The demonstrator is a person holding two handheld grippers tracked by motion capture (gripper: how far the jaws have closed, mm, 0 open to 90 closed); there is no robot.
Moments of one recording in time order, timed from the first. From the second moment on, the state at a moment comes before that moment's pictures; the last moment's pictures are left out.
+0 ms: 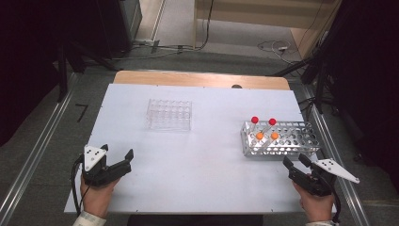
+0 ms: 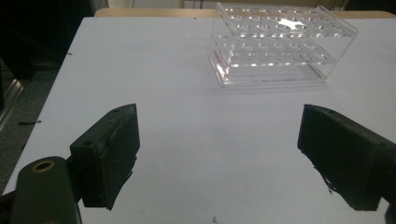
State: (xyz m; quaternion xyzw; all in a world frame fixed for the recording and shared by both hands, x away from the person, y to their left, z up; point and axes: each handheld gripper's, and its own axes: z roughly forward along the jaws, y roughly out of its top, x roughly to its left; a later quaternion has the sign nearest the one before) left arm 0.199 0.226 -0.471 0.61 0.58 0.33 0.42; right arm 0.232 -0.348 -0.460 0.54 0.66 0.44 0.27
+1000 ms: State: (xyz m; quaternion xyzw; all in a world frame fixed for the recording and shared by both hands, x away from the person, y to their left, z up) left arm 0.200 0.224 -0.472 0.61 0.58 0.32 0.42; right arm 0.268 -0.327 -0.463 0.50 0.68 0.43 0.33
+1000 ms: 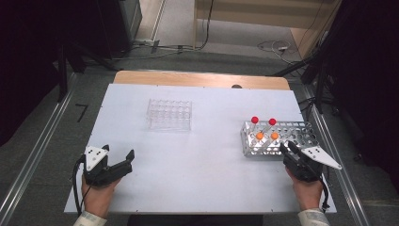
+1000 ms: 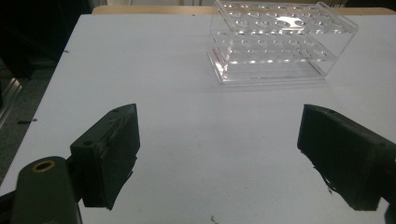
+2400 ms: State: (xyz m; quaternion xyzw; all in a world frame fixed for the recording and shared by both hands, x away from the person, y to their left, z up) left arm 0.198 0.225 -0.472 0.61 0.58 0.32 0.43; right arm 0.265 -0.328 -0.429 0.50 0.63 0.46 0.38
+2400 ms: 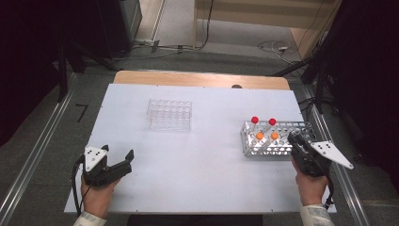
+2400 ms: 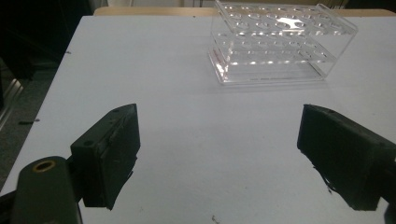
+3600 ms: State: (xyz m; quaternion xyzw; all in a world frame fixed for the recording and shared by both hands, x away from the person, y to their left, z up) left arm 0.236 0.155 -0.450 0.65 0.52 0.29 0.47; right arm 0.228 -0.270 -0.430 0.41 0.72 0.49 0.28
